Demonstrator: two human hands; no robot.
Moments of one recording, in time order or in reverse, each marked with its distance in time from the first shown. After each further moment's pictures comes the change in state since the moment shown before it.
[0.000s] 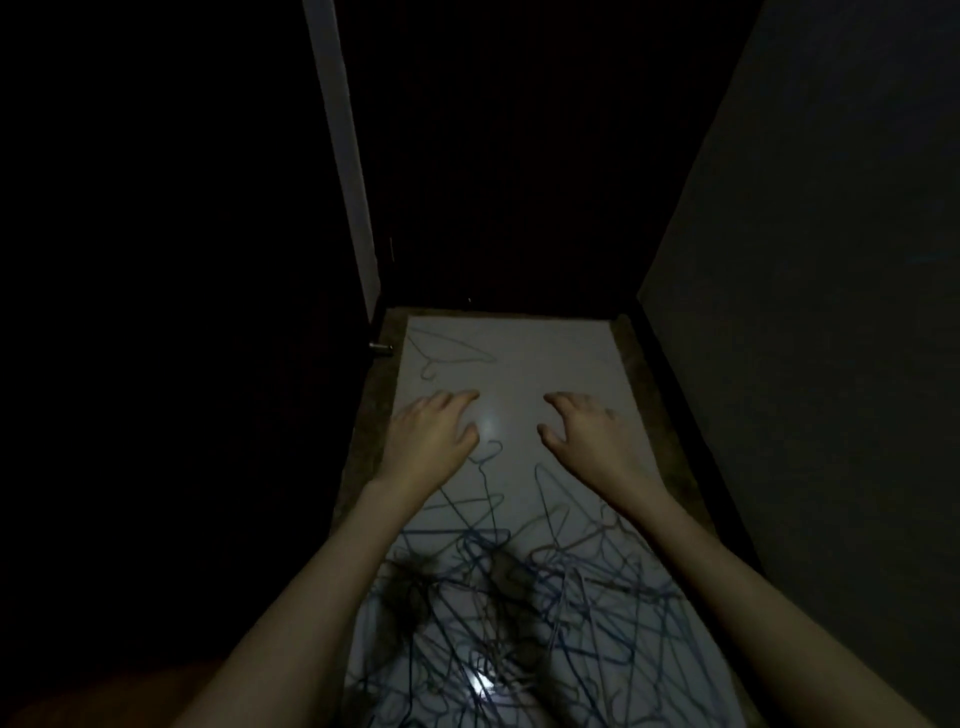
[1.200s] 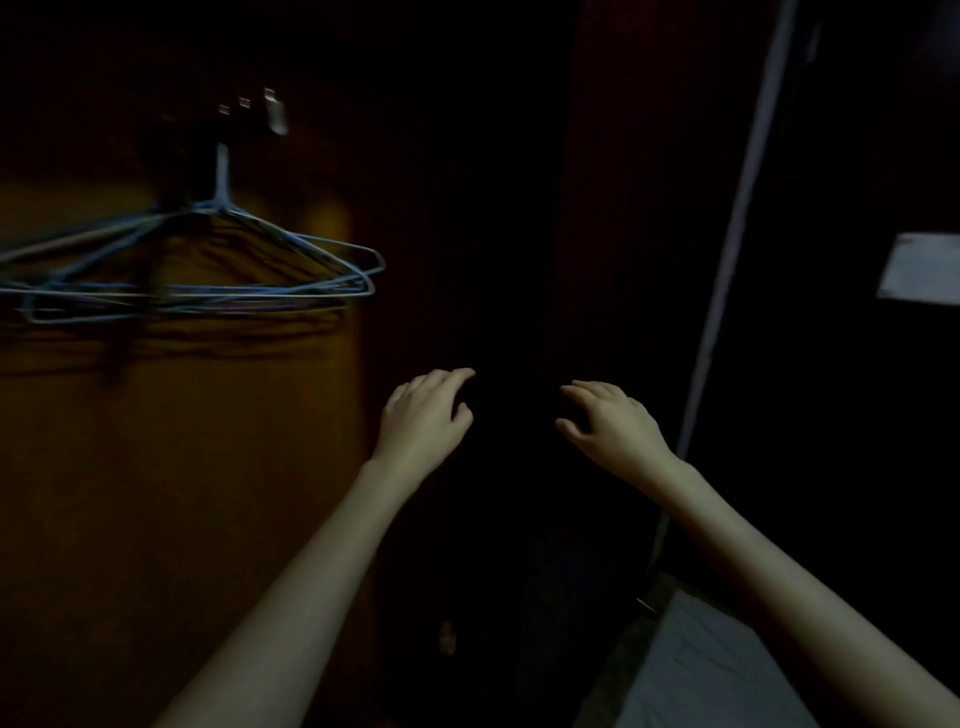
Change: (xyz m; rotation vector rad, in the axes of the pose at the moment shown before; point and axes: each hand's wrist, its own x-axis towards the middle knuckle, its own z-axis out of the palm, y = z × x) left_hand -0.281 0.054 -0.675 0.271 0.619 -0.508; right_hand -0.130 -0.428 -0.530 0.130 0.238 -0.822
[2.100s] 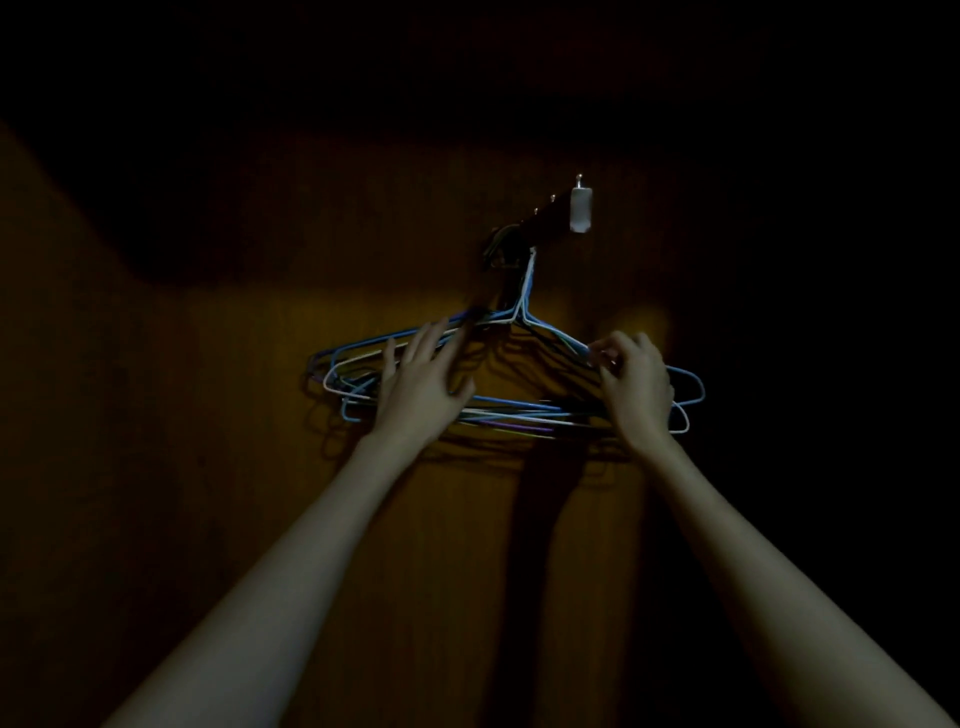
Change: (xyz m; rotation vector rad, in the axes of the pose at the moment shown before) left_hand 0.082 -0.249 -0.156 0.642 0.341 -0.477; right_hand 0.329 -0.268 0.072 0.812 0.432 -0.402
